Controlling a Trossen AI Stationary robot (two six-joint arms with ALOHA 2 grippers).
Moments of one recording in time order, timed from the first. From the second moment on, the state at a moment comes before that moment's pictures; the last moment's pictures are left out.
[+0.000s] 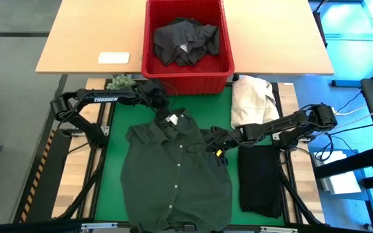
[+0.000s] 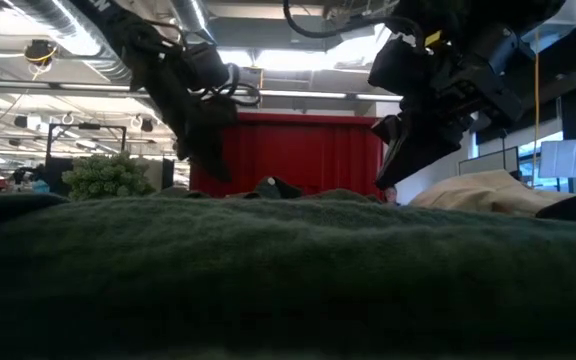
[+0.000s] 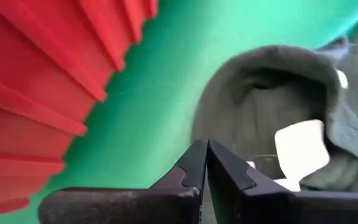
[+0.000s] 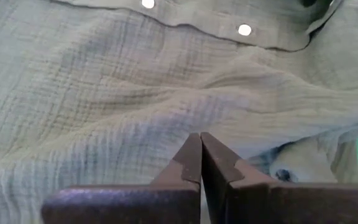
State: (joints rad) left arm 0.55 1.51 0.88 -0.28 0.06 0.01; right arm 0.12 1.51 0.78 -0.13 -0.05 -0.06
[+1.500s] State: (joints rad) left arm 0.59 1.41 0.71 -0.38 0.30 -0.18; right arm 0.12 1.52 0.78 -0.10 0.09 -0.14
